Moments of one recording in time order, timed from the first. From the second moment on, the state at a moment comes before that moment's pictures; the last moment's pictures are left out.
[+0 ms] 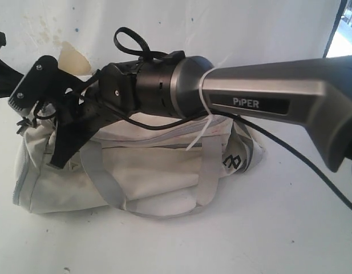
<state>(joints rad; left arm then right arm) 0.19 1.56 -1.09 -1.11 1.00 0.59 0.91 2.08 -1.64 0.25 0.33 -0.75</state>
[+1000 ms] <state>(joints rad) 0.20 1.56 -1.10 -1.30 1.01 0.68 0.91 2.03 -1.67 0.15 0.45 -0.29</state>
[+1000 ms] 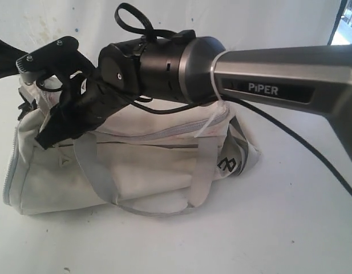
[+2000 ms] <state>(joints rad) 0.18 1.57 -1.12 -1.14 0.85 0.50 0.92 2.02 -1.69 -0.07 0.60 -0.37</state>
